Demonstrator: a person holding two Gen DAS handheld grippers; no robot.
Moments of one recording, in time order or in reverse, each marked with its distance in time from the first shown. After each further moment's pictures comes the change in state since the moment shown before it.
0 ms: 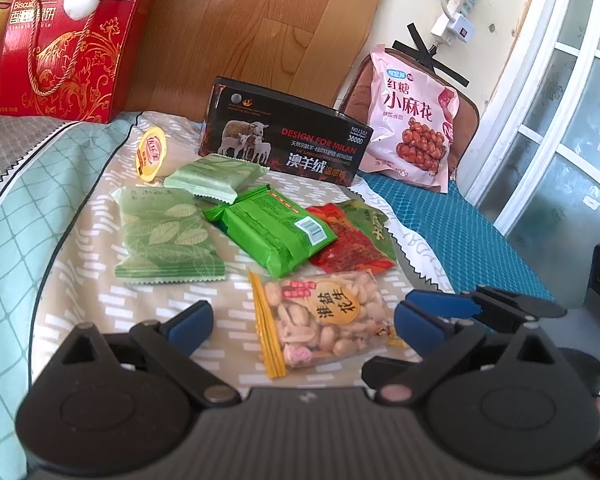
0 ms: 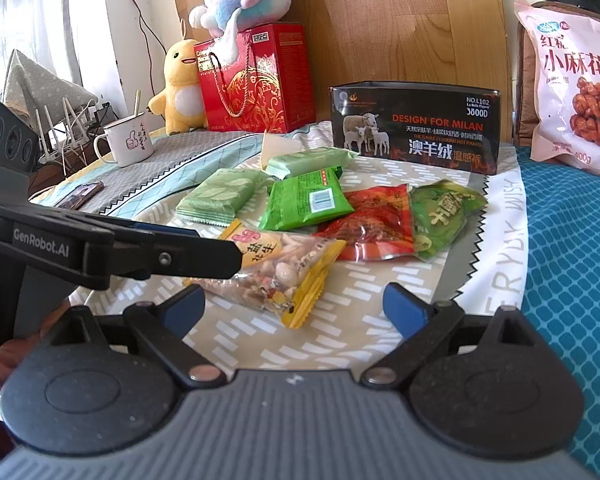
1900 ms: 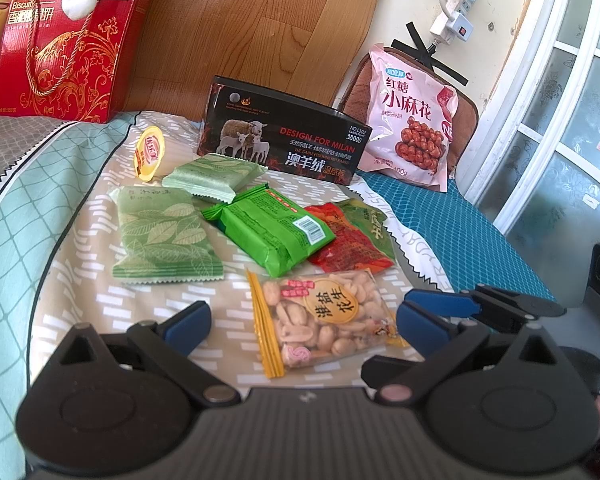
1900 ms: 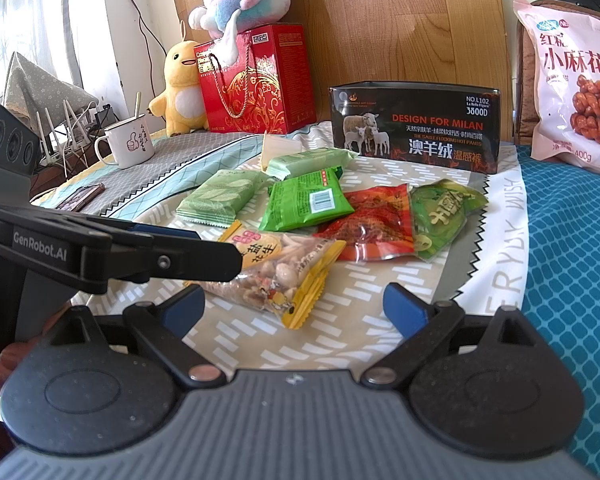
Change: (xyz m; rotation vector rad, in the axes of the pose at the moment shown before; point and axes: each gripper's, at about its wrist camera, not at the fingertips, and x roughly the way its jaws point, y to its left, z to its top) left arm 0.001 -0.001 0.000 0.003 0.003 0.000; right arm 0.001 -0.001 -0.001 -0.002 -0.005 0.005
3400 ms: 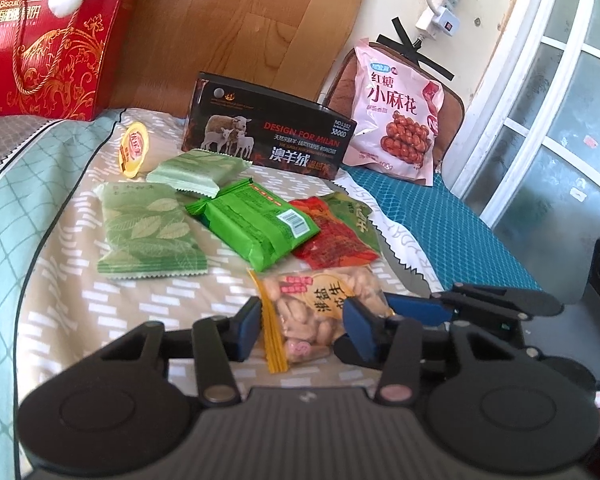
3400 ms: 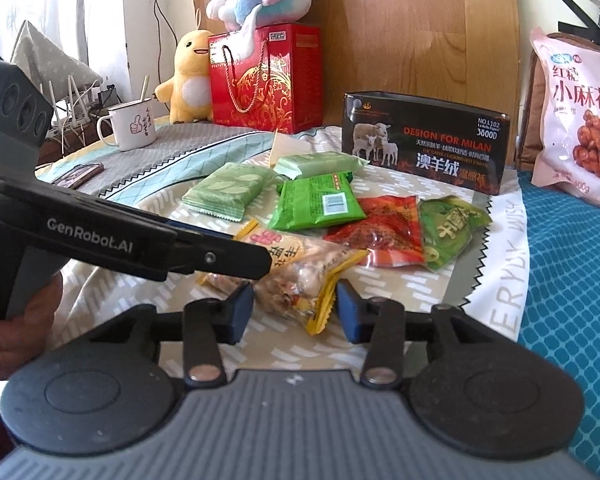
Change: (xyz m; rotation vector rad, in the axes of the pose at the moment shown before) left arm 0.001 -0.002 -0.003 0.013 0.011 -0.044; right arm 0.002 0.016 -0.002 -0.104 -0.014 -0.045
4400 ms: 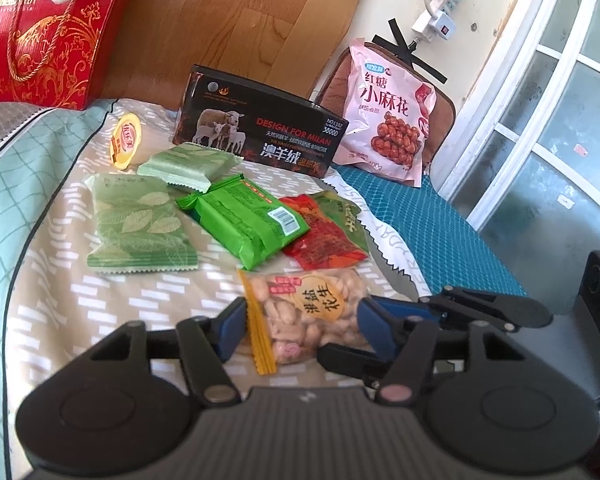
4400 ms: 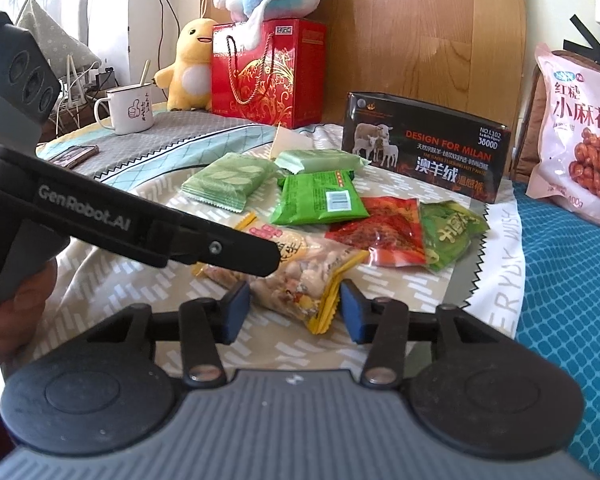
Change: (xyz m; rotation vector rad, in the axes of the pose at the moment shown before) left arm 0.000 0.004 0.001 -0.035 0.011 -0.052; right arm 0.003 0.006 -0.003 -0.053 0.014 -0.036
